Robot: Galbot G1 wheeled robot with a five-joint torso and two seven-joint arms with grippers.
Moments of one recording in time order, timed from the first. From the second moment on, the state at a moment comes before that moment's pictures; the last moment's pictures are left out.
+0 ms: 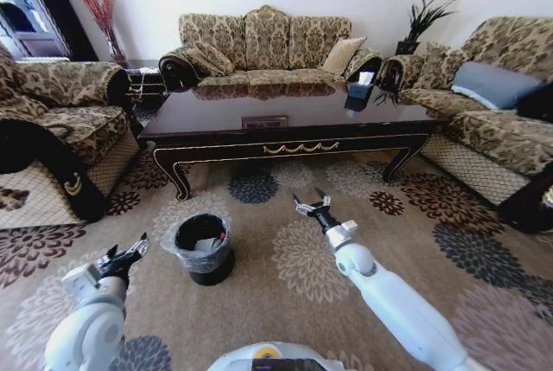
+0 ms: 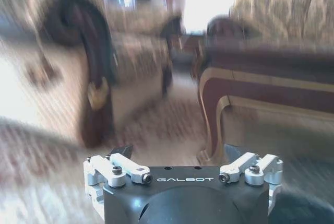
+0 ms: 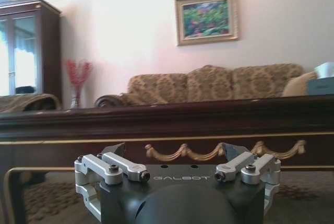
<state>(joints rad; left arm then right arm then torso) 1.72 -1.32 -0.91 -2.38 -0.56 0.38 -0.44 -1.03 0.95 0.15 1.77 0.61 0.21 0.15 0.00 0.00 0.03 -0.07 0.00</state>
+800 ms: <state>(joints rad) 1.92 -1.48 -0.90 -2.43 -0.22 0.00 0.00 -1.55 1.01 0.52 2.20 0.51 0.04 0.34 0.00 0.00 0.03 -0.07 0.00</state>
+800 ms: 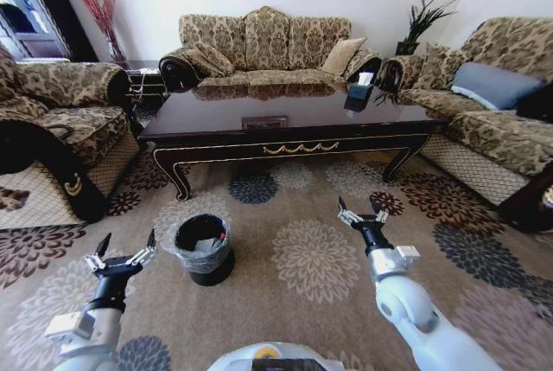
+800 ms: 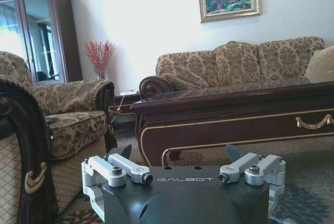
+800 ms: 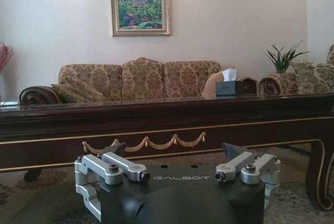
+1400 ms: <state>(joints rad) 1.84 -1.54 -0.84 -2.37 -0.15 0.00 -0.06 -1.67 1.22 0.76 2.19 0.37 0.26 0.05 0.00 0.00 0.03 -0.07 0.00</state>
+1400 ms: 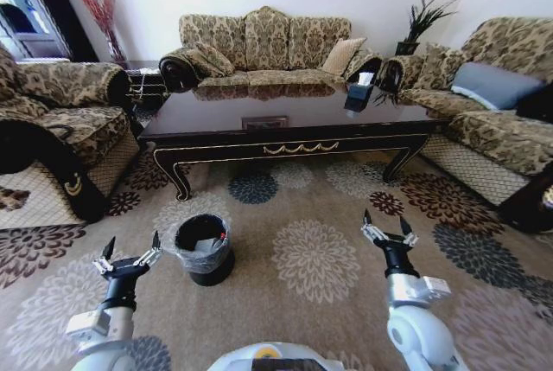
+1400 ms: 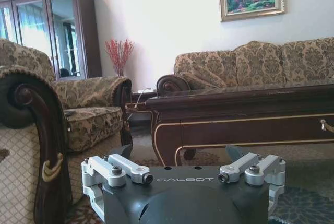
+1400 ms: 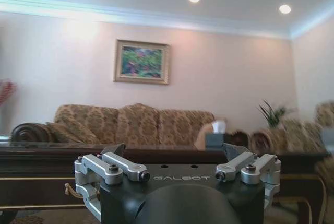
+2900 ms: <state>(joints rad) 1.86 -1.60 -0.85 -2.39 -0.16 -0.09 -0.04 -1.59 1.20 0.69 2.15 0.34 0.27 -0.03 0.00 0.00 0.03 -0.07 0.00</state>
